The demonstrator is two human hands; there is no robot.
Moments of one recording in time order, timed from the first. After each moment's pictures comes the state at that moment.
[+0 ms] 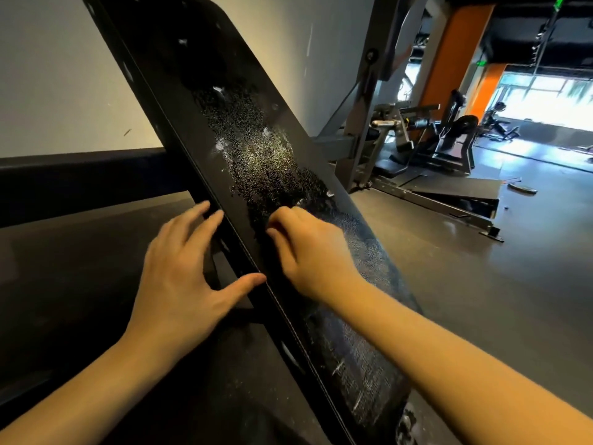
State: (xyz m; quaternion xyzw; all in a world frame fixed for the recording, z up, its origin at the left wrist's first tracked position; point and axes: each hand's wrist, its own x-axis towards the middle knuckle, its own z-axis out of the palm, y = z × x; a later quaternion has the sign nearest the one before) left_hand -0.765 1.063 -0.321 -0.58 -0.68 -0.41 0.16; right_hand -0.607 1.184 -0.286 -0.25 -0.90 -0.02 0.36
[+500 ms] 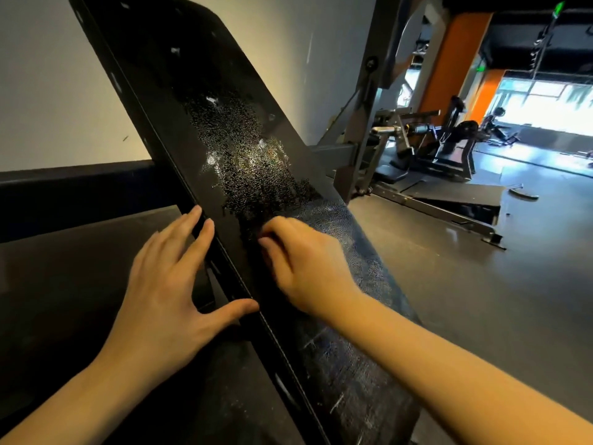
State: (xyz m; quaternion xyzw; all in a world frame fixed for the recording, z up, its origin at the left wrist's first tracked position) left_hand -0.778 1.074 -0.320 -0.62 -0.68 -0.37 0.16; right_hand -0.612 1.193 -0.277 -0.22 -0.90 -0.03 0.37
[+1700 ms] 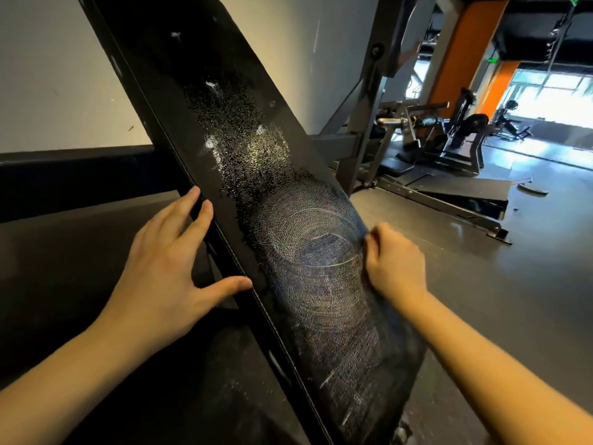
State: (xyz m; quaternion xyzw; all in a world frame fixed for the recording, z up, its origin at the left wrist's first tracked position) left_hand -0.775 1.073 -0.313 -0.61 -0.71 -0.32 0.16; right_hand -0.513 1.278 -0.321 -0.52 -0.79 -0.03 0.33
